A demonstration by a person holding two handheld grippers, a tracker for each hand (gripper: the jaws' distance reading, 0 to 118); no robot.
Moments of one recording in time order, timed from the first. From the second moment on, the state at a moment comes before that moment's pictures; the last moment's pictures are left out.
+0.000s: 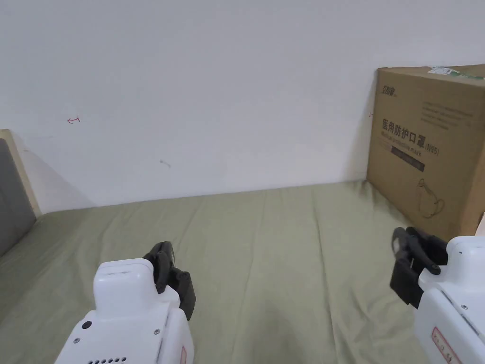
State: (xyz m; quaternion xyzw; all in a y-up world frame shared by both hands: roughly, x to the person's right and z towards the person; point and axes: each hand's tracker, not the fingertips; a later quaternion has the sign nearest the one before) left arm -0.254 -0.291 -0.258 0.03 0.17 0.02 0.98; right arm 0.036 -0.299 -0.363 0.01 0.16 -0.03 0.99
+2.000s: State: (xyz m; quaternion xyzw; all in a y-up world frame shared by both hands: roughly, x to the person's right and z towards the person) left arm -0.243 -0.288 -0.283 -0.04 0.22 0.02 0.97; right arm 0.026 -0.302 -0.371 -0.03 0.17 0.00 0.98
